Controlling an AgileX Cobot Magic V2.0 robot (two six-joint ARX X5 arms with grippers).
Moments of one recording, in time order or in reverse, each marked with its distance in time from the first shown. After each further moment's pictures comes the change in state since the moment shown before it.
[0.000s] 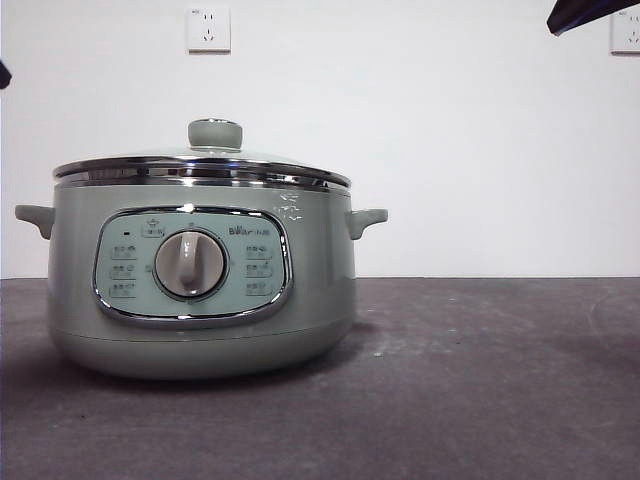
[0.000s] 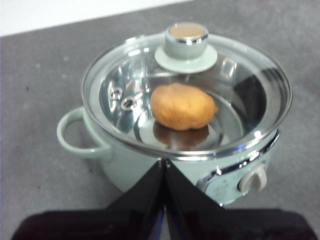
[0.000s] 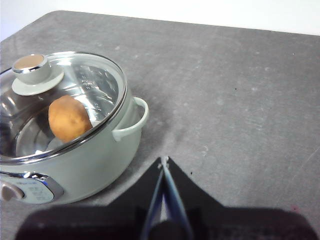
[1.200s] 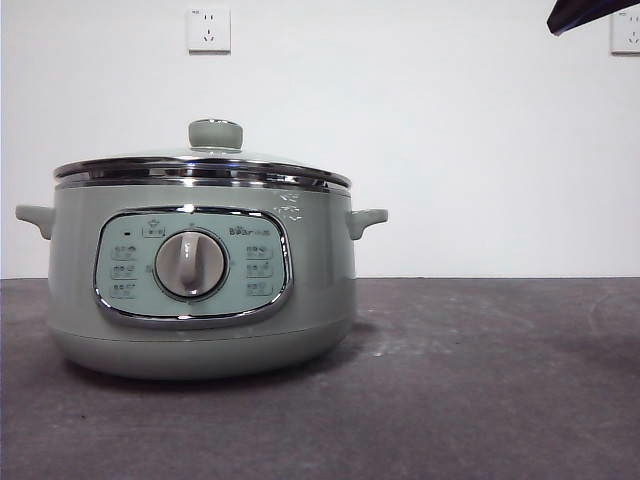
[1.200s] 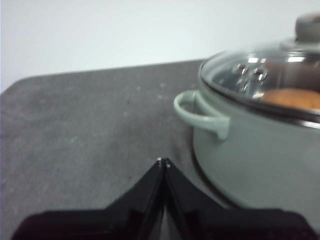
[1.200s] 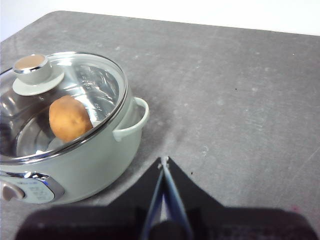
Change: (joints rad) left arm 0.457 -0.509 -0.492 0.276 0.137 0.117; right arm 0.000 0.000 0.000 -0.001 0.000 0.000
